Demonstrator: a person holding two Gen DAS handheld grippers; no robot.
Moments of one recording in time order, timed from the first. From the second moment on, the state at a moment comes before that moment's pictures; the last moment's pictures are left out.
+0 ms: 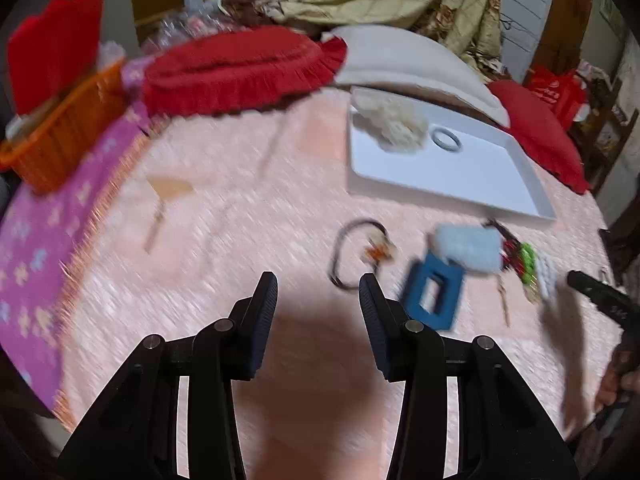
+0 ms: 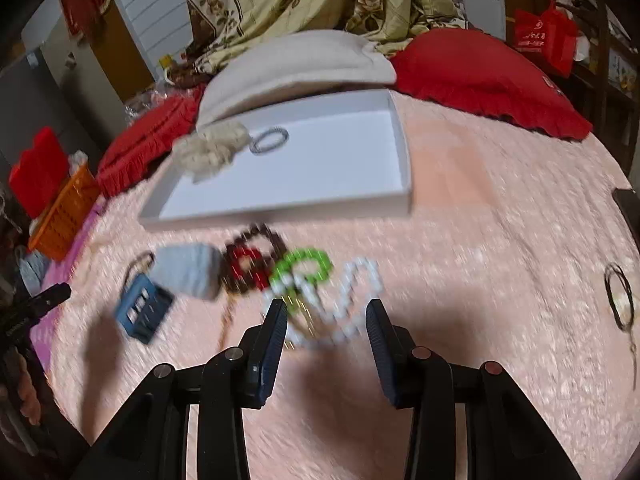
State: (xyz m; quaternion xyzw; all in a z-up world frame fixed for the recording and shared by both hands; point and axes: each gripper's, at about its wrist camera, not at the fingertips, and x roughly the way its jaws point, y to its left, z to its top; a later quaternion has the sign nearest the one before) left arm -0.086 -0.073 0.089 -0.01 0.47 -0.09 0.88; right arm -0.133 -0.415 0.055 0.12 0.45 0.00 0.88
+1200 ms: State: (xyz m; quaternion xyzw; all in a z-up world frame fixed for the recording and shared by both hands) left arm -0.104 -0.104 0.054 -0.10 0.53 -0.20 0.82; right arm -0.131 -0.369 0.064 0.14 0.43 0.09 0.89
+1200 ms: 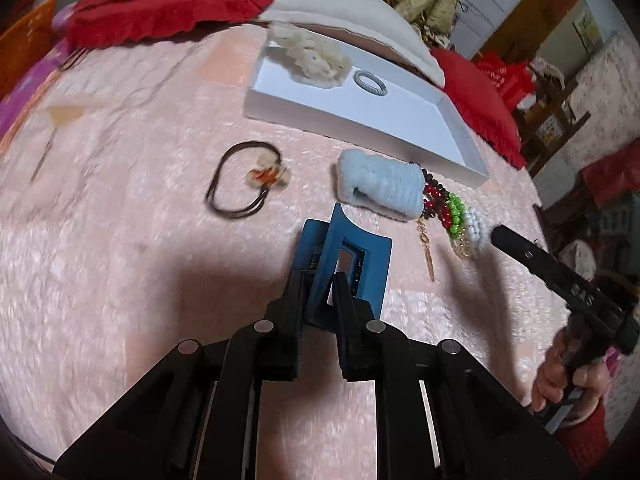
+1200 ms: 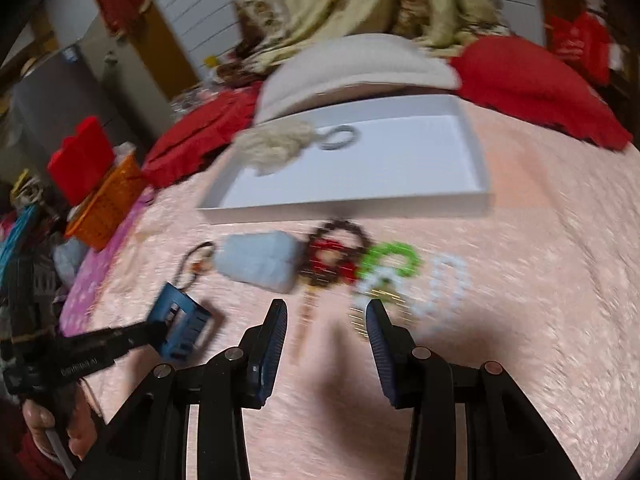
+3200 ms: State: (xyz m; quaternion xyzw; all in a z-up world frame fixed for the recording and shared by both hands) left arm -0.152 -0.042 0.068 -0.17 0.50 -0.17 0.83; right arm -0.048 -0.255 0.038 -0.09 0.48 0.11 0.87
